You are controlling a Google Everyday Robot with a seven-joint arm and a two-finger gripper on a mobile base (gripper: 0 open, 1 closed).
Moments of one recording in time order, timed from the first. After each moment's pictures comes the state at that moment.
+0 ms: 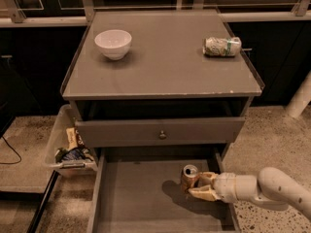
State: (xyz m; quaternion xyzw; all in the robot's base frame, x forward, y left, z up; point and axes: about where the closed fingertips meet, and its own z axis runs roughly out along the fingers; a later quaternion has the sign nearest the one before) arm 0.466 -0.171 0.476 -0.45 0.73 0.33 0.39
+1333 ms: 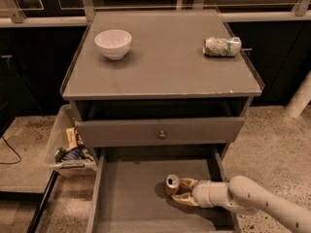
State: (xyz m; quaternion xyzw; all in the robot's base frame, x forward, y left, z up) arm 0.482 -0.114 0.389 -0.53 0.70 0.25 0.41
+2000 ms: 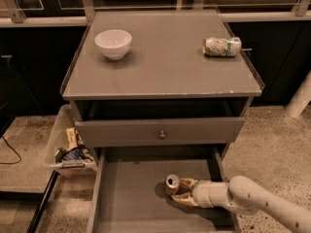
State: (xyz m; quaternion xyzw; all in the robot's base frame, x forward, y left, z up) arm 0.482 -0.114 0.389 -0.53 0.70 0.25 0.41
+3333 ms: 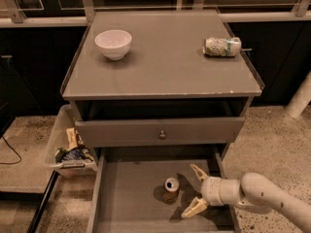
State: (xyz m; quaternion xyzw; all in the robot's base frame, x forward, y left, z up) arm 0.475 -0.135 0.432 -0.53 0.69 0.25 0.42
